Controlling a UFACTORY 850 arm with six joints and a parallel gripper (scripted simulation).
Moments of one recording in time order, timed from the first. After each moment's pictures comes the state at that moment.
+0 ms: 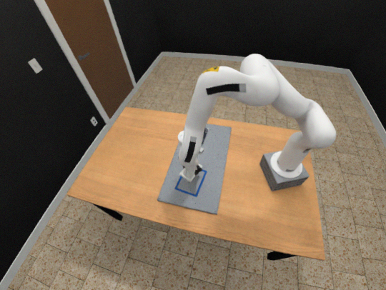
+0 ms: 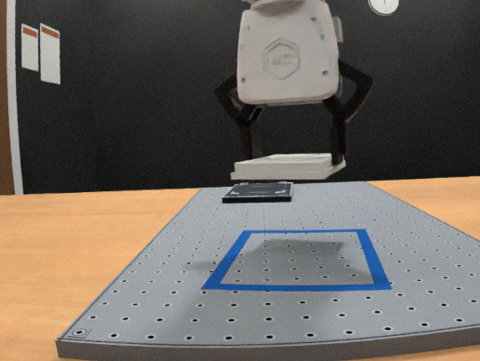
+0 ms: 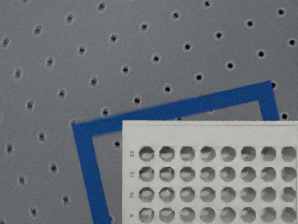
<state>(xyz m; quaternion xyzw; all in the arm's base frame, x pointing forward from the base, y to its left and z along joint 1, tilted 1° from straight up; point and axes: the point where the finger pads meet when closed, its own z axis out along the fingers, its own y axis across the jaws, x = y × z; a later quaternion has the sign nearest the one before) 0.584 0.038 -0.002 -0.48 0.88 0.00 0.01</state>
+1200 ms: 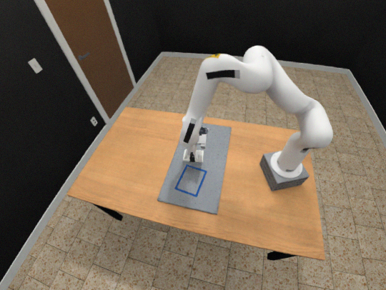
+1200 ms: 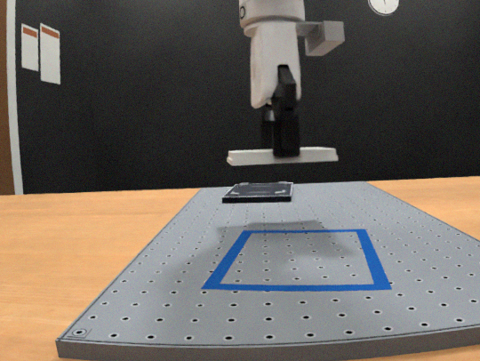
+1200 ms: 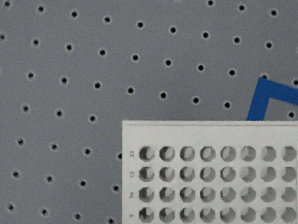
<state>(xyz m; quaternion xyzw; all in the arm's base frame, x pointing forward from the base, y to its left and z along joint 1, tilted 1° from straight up) 0.575 -0.068 0.001 0.03 1.00 0.01 0.01</state>
